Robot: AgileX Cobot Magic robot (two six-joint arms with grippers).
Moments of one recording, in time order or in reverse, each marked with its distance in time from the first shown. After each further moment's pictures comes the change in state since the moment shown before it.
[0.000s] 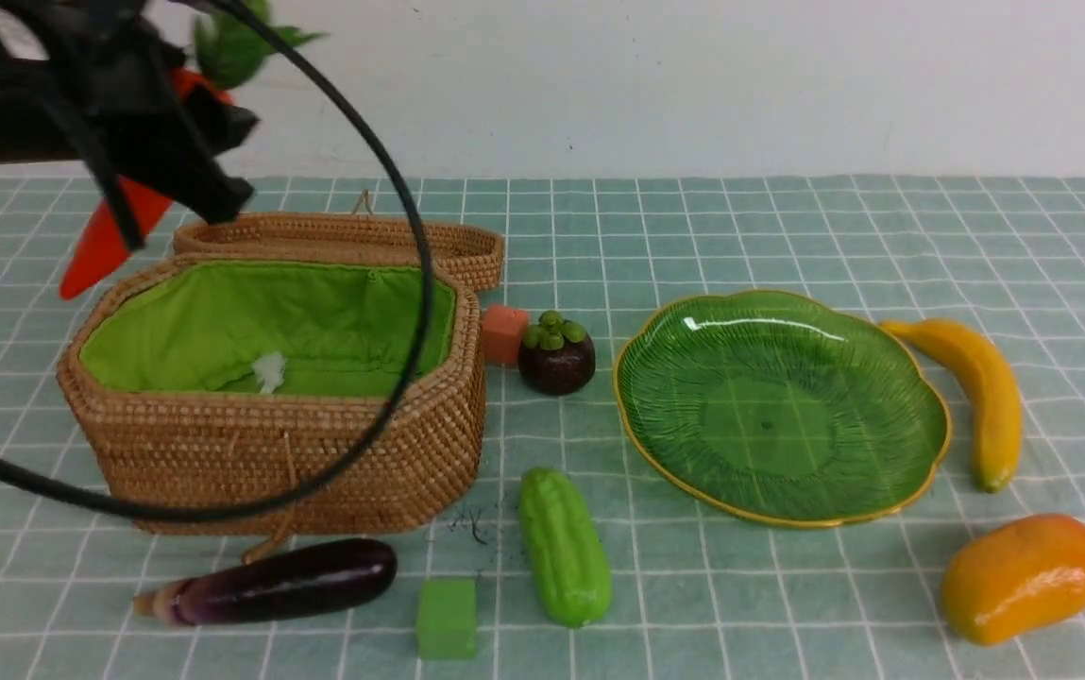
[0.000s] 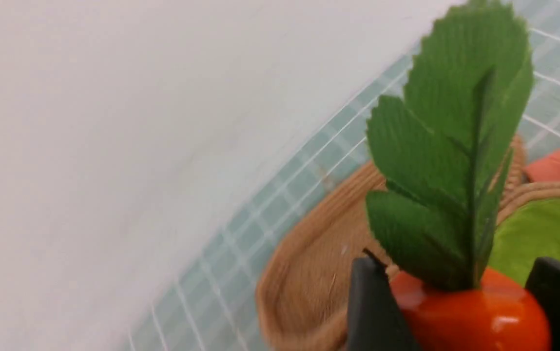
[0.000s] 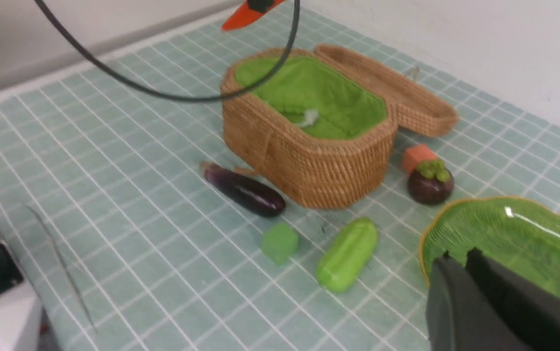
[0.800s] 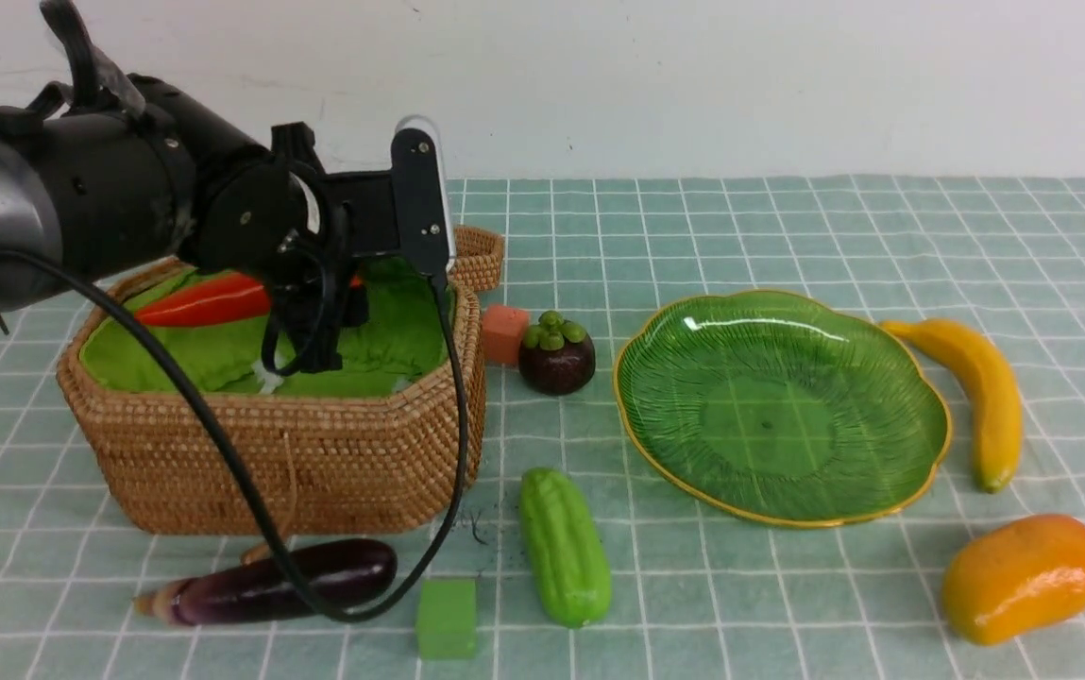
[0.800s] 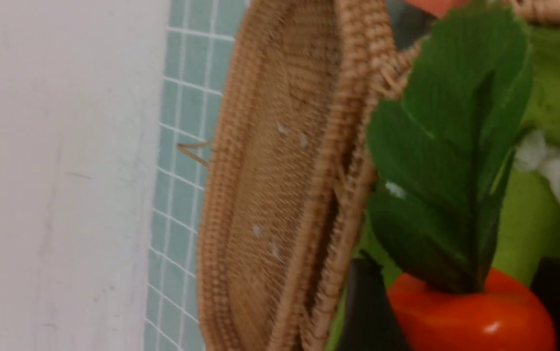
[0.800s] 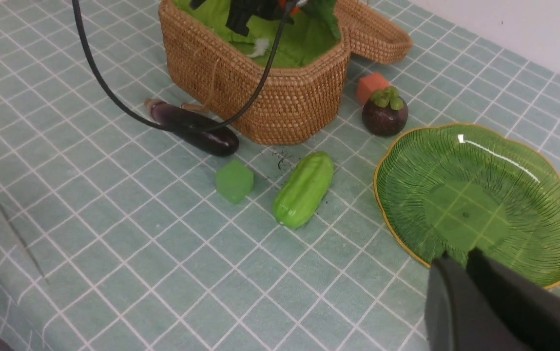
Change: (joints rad) right arm 0.000 -0.008 0.000 -0.127 0.081 0.079; left arm -0.096 0.326 -0.095 0.387 0.157 0.050
